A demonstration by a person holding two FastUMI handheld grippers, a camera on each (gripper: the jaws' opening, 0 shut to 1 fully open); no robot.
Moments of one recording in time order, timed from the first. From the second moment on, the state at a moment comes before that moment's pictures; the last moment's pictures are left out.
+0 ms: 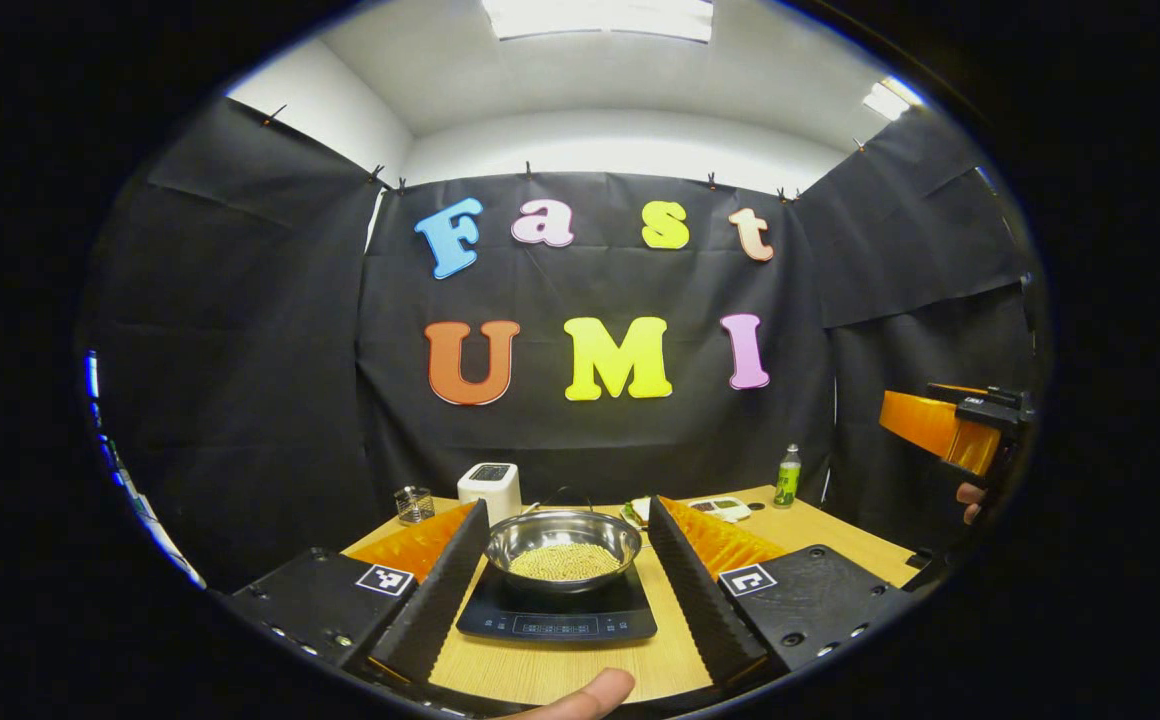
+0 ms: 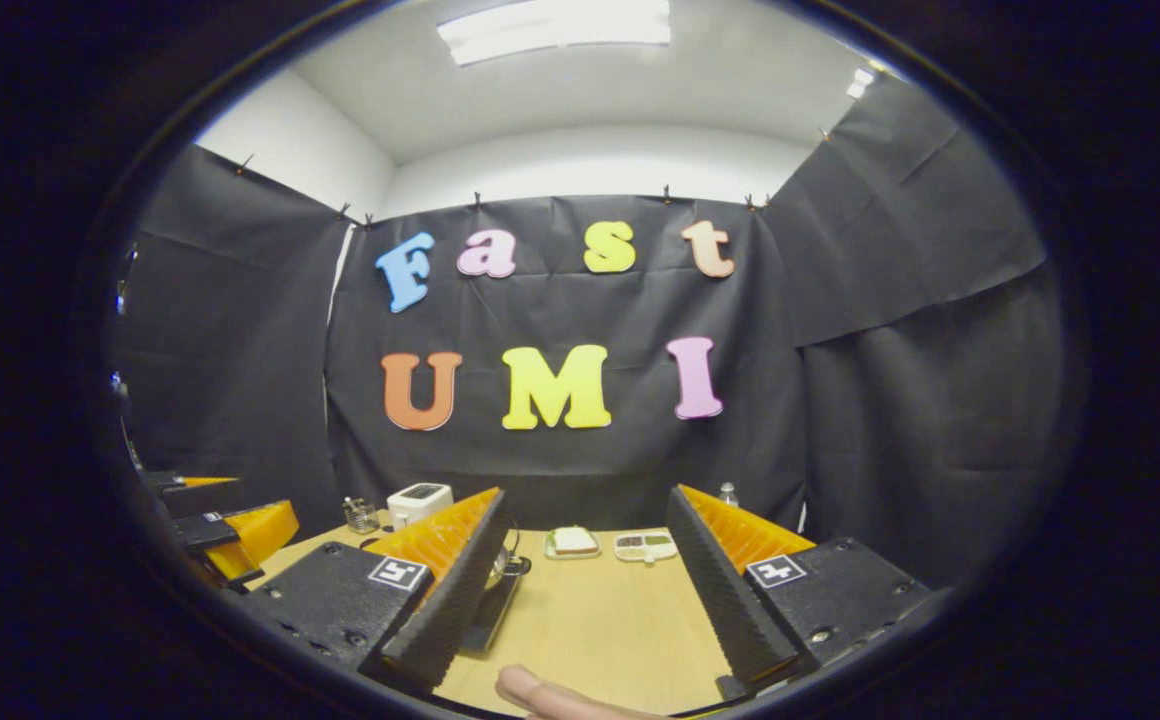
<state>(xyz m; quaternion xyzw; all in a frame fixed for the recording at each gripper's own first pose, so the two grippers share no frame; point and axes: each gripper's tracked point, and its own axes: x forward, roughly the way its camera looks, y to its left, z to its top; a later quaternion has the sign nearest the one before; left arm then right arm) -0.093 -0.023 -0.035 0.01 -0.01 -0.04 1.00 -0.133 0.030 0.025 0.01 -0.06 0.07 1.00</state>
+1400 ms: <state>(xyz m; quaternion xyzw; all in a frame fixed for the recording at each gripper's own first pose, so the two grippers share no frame) -0.084 -0.012 -0.055 -0.01 0.02 -0.03 1.00 -0.110 0.009 -0.021 0.04 -0.01 0.06 1.00</state>
